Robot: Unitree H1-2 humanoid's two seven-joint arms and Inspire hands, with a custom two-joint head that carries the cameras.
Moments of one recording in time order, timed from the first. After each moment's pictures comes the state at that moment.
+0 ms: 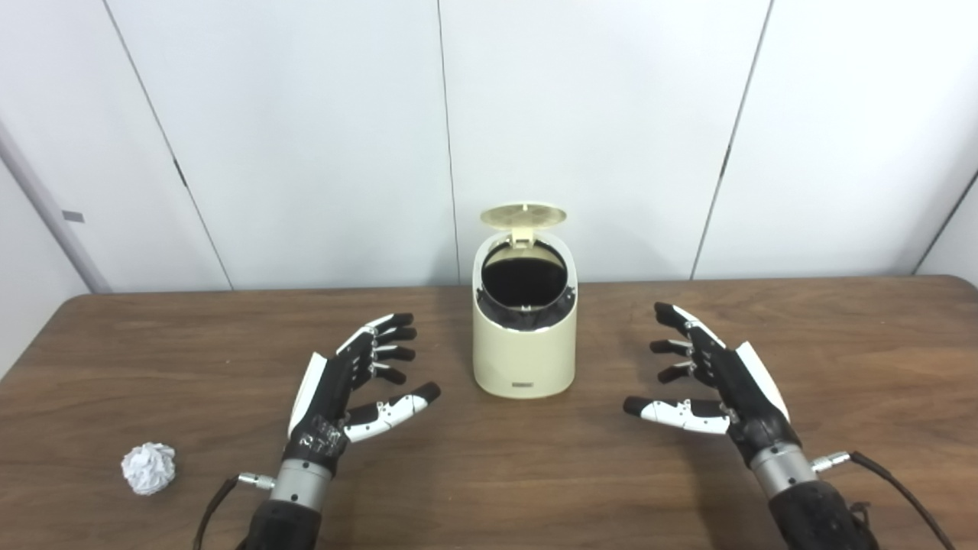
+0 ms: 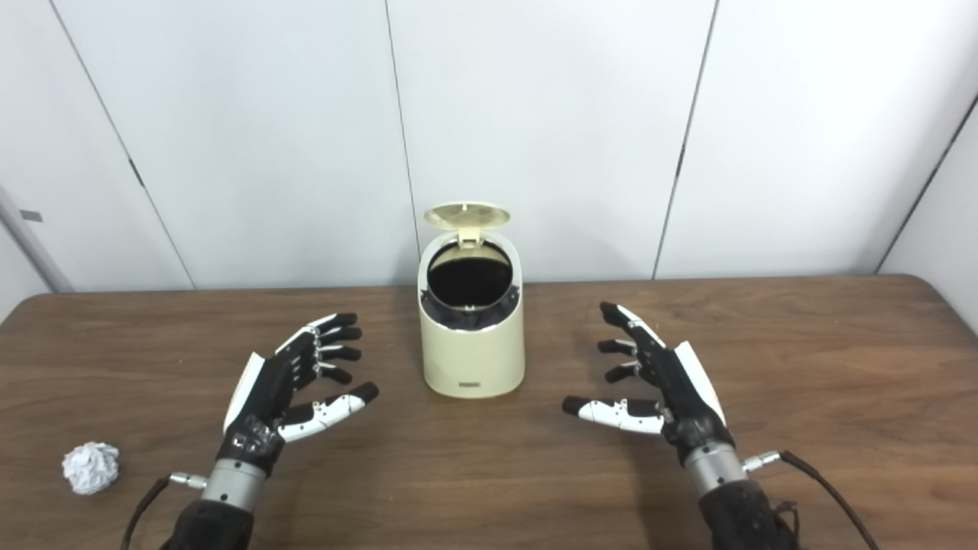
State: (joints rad) left arm -0.18 0.13 -0.01 0.01 0.15 -0.13 -0.04; right arm -0.20 -0.20 0.01 -0.07 -0.24 0.08 0.08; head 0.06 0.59
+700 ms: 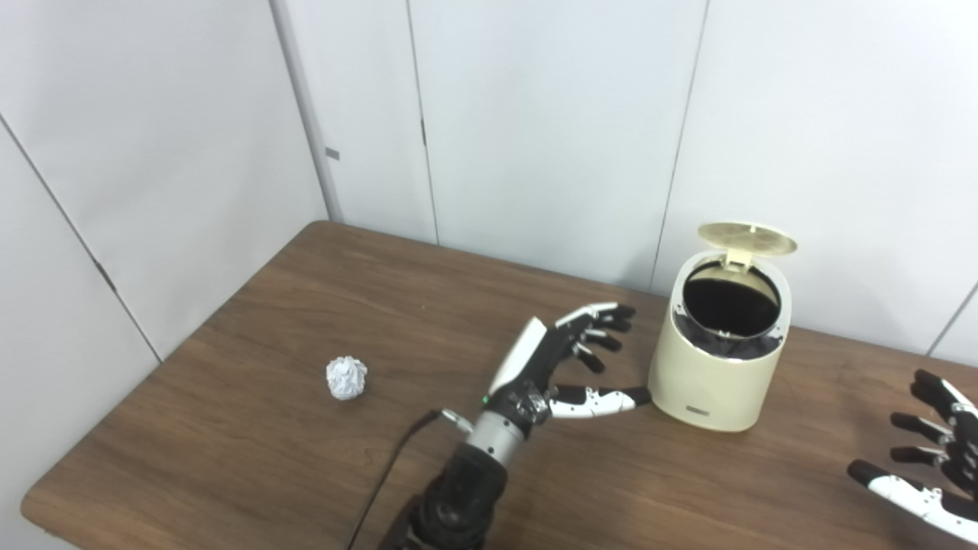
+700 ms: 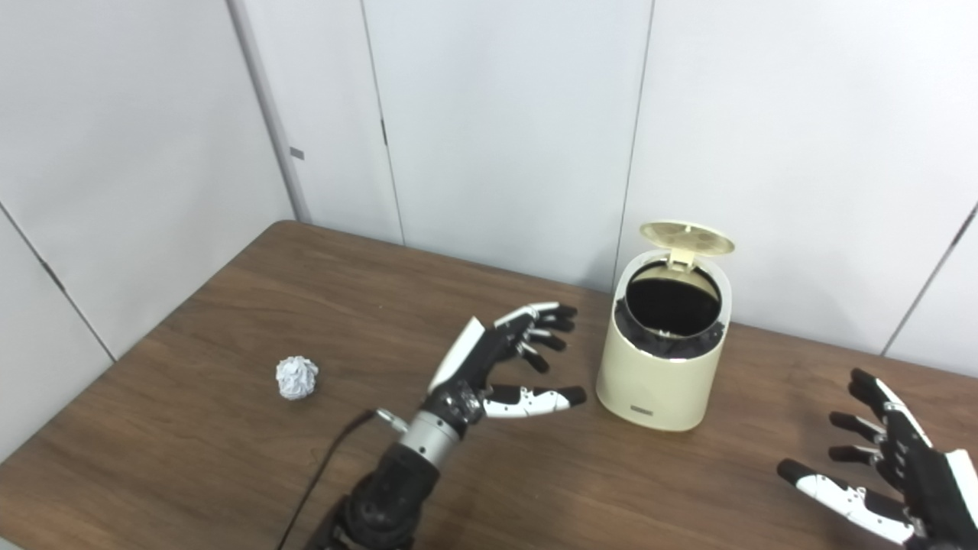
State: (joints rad) left arm -0.16 0.10 -0.06 -0.20 0.37 0.05 -0.01; right arm -0.20 -0.25 -0.02 -0.11 -0.16 0.16 0.11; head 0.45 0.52
